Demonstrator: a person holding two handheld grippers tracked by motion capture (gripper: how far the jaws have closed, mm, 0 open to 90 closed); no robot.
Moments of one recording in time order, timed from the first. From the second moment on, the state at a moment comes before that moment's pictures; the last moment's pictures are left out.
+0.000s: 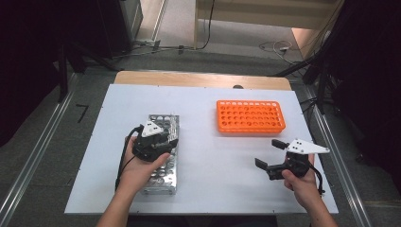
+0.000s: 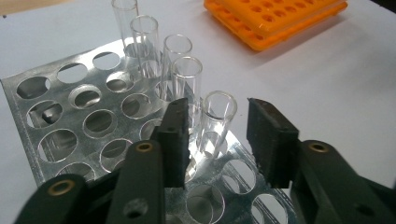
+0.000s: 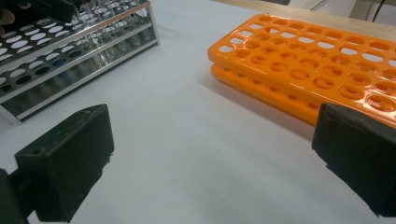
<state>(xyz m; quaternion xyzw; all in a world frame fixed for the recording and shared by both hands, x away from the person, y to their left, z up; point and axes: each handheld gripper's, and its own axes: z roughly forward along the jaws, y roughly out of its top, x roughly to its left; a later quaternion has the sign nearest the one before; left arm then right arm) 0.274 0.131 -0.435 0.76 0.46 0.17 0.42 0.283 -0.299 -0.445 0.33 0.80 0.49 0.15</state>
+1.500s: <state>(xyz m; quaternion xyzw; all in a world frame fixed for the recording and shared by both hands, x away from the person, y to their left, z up) 0.227 0.195 -0.430 0.69 0.42 0.19 0.55 0.288 -0.314 -0.446 0.34 0.79 0.49 0.16</state>
